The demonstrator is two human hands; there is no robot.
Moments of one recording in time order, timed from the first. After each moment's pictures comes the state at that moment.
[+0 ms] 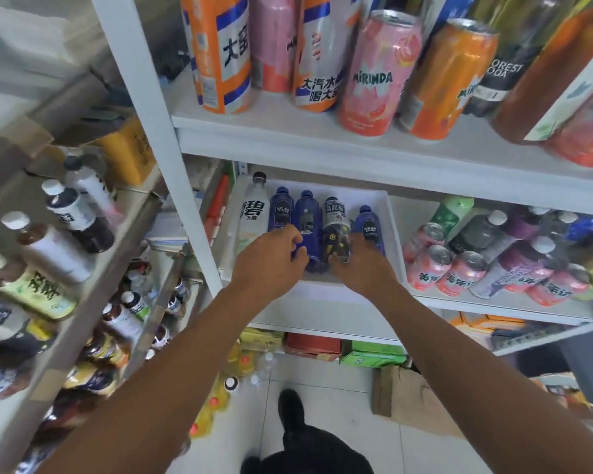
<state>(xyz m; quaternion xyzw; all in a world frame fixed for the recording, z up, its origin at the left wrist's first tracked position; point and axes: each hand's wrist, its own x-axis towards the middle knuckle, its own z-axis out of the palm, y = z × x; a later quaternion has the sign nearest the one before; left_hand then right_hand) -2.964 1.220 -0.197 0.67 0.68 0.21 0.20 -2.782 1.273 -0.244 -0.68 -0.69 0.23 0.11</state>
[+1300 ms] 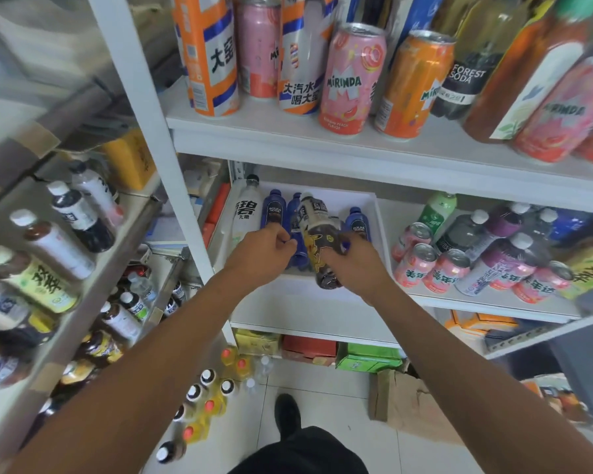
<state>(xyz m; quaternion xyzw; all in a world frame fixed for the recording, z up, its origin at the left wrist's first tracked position) -2.957 1.215 -0.191 0.61 0.69 0.22 0.31 -2.778 1.228 -0.190 -0.63 -0.63 0.39 0.24</state>
